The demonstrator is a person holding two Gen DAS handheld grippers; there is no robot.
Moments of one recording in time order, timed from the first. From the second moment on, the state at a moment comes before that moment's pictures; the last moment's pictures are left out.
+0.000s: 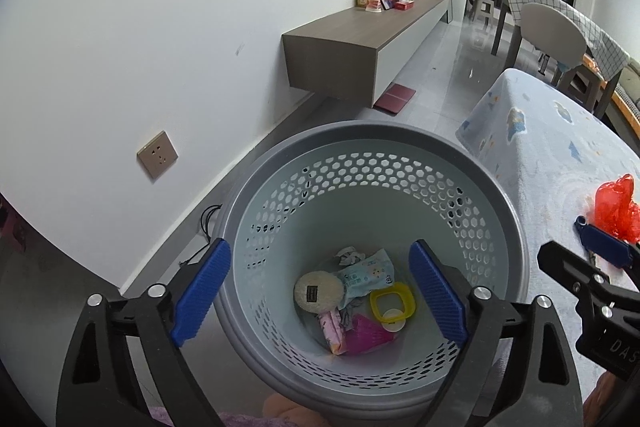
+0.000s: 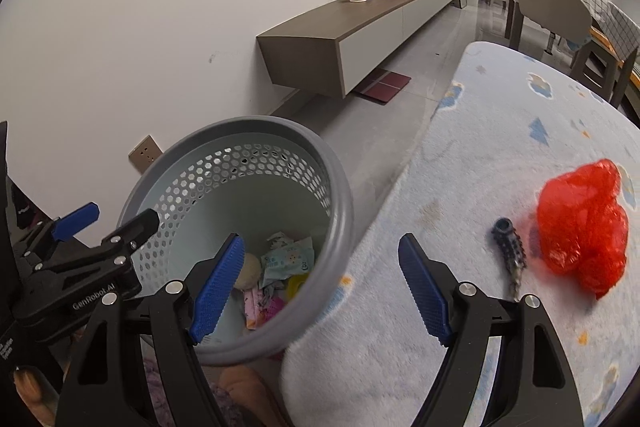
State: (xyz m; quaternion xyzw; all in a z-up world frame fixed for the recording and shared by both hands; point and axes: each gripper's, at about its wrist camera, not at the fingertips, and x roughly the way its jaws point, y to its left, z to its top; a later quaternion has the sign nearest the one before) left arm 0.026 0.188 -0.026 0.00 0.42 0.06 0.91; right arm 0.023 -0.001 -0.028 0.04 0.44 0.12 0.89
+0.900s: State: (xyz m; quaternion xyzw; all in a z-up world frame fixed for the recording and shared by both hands) left arm 0.020 0.089 -0.012 0.01 0.39 -0.05 0.92; right arm -0.040 -0.168 -0.015 0.08 0.42 -0.03 0.90
